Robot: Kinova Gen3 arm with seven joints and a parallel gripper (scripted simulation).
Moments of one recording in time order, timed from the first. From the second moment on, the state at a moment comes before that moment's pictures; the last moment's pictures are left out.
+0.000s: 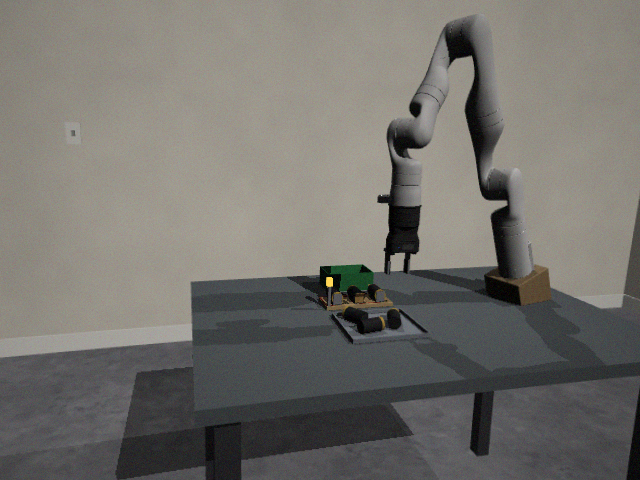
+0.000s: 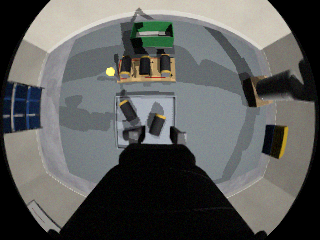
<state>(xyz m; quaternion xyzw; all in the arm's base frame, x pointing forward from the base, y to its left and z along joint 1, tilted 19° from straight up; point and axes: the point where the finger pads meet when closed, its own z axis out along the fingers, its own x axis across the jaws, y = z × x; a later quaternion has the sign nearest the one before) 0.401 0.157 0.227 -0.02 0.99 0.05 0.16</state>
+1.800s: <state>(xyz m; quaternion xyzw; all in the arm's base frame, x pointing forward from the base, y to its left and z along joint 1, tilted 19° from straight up) 0.424 0.167 0.180 0.15 0.97 0.08 0.16</state>
